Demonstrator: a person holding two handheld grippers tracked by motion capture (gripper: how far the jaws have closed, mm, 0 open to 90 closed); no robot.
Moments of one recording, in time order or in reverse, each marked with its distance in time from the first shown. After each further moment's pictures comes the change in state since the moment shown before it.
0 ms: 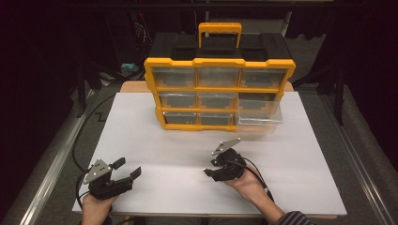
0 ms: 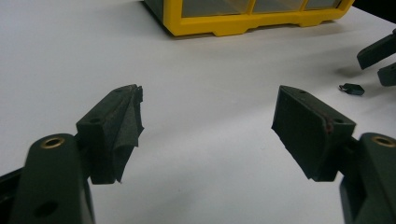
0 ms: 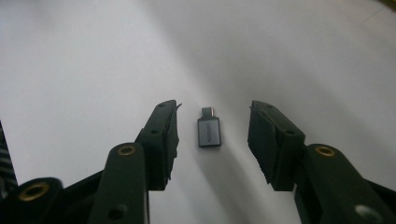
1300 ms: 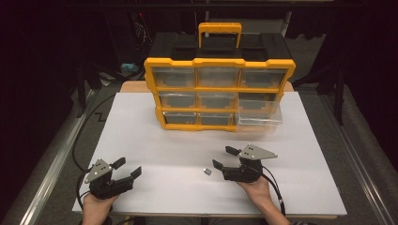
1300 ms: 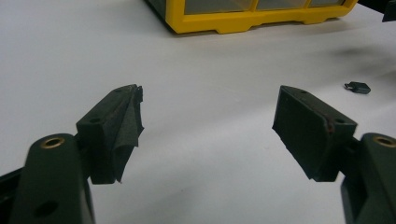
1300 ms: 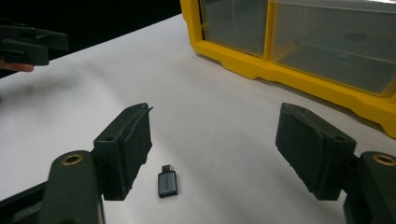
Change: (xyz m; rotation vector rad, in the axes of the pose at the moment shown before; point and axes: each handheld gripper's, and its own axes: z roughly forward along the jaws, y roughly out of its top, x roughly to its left) left arm 0.001 0.000 0.003 0.009 0.008 0.001; right arm -0.017 -0.049 -0.019 -0.539 -0.084 0.093
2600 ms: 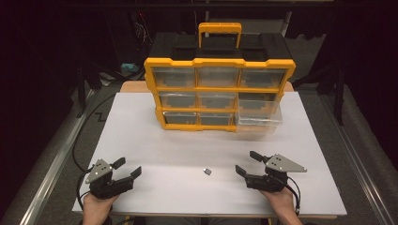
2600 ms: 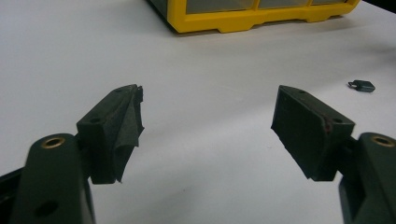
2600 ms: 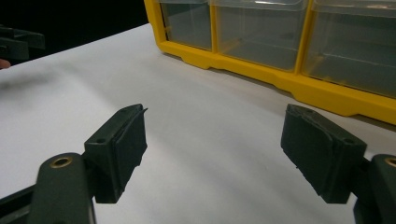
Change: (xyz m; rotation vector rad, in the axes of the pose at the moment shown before) left arm -0.001 0.000 0.000 0.005 0.011 0.009; right arm -0.020 -0.028 -0.057 -0.060 -0.100 0.012
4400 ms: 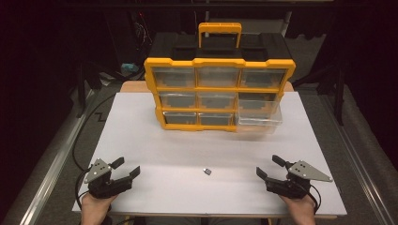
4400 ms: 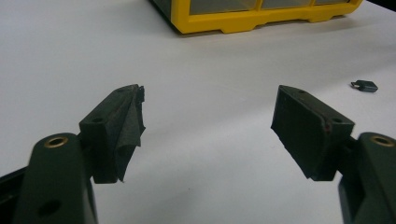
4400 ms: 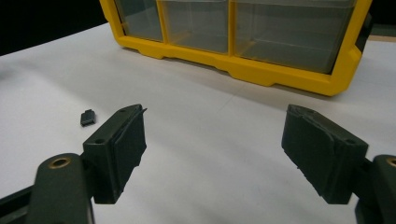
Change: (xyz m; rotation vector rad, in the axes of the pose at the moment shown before) left arm 0.001 0.001 -0.002 0.000 0.011 0.007; right arm -0.025 -0.017 -0.047 -0.005 -0.128 0.033
